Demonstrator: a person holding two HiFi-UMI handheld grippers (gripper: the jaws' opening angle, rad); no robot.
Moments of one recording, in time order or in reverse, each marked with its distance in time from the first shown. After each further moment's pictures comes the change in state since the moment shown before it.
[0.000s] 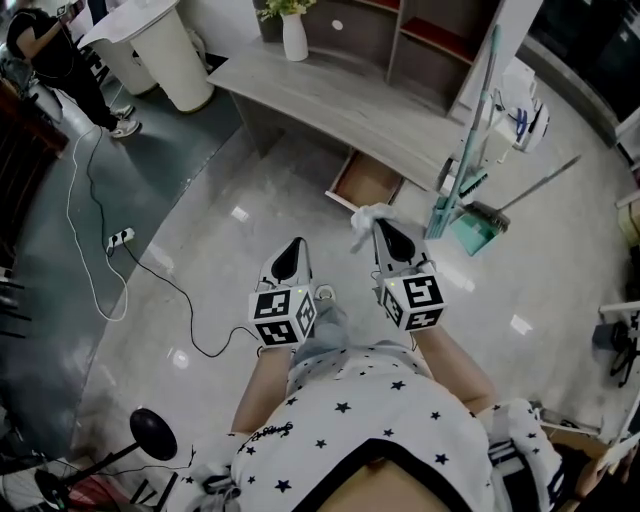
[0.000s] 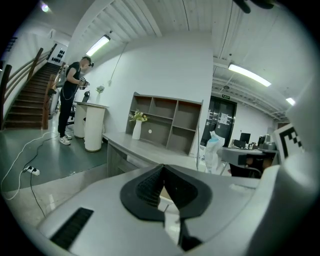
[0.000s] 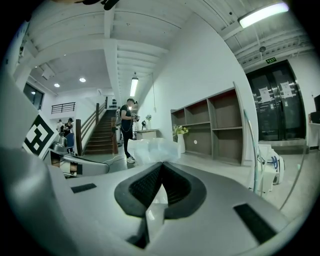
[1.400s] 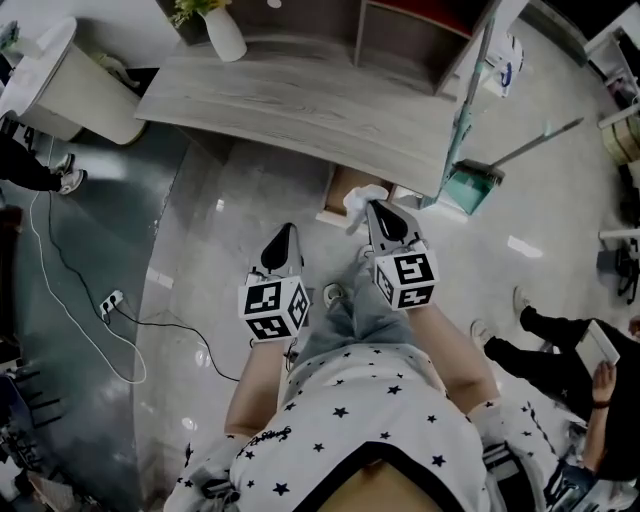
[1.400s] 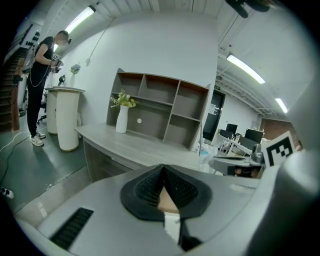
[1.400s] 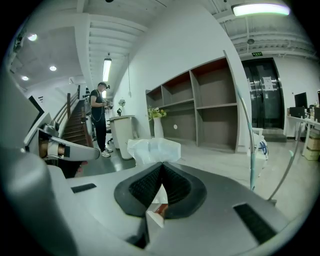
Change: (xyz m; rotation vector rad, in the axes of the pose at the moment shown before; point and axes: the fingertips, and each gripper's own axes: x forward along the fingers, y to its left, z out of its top) left arm 0.216 0.074 0.041 0.055 0.166 -0.197; right arm 0.191 -0.104 -0.047 0.099 0.159 -0.242
